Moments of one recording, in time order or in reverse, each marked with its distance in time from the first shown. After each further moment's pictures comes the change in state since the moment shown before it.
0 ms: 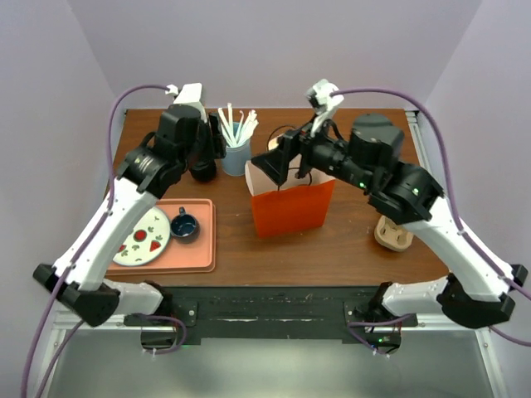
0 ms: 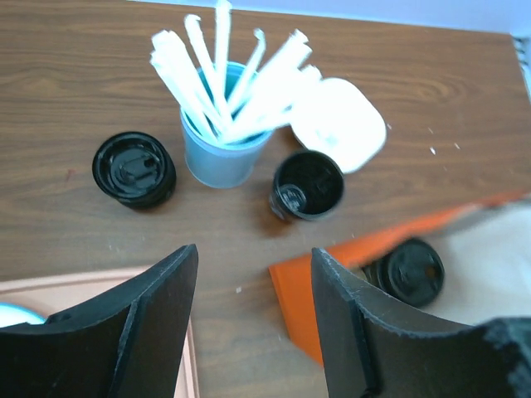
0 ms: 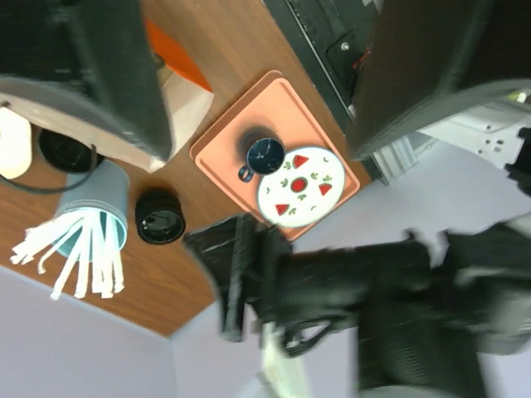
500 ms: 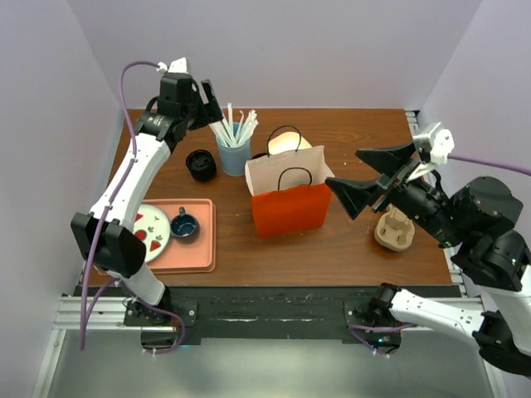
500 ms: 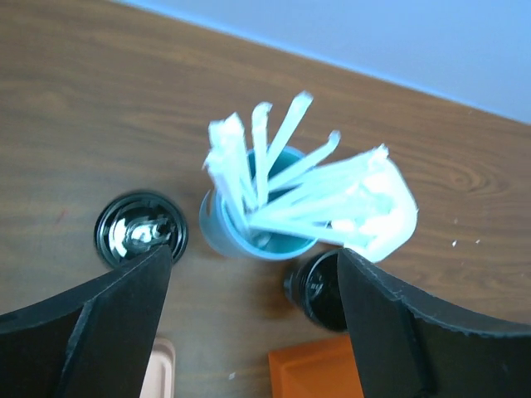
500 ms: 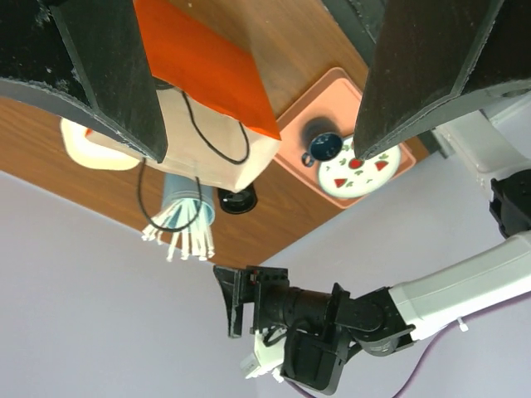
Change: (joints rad) left arm 0.259 0.330 0.150 0.129 0.134 -0.074; right arm 0.000 -0.428 -0.211 -0.044 0.156 -0.162
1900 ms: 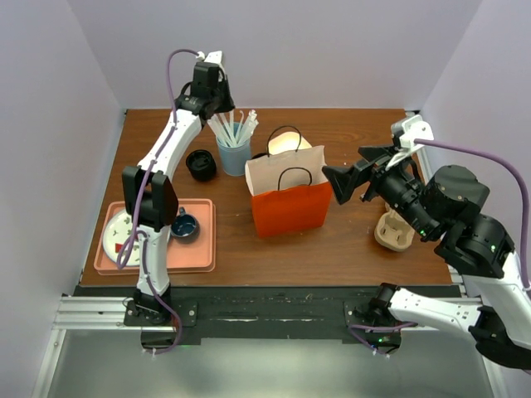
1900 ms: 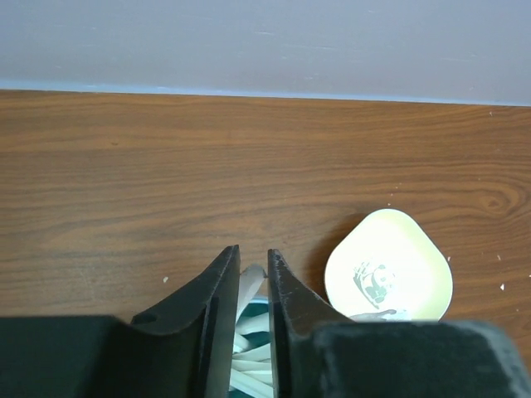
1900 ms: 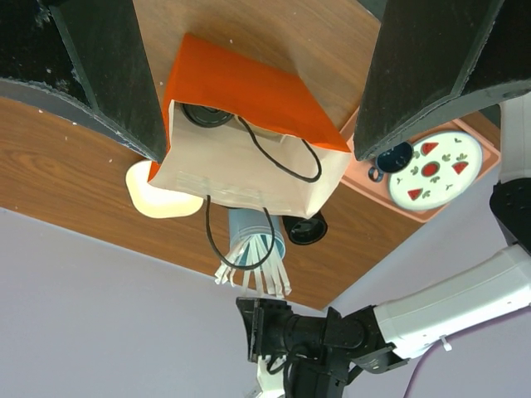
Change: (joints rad) left arm 0.014 0.536 0.417 0.166 0.128 0.166; right arm 0.000 0.032 -0.021 -0.060 0.224 -0.016
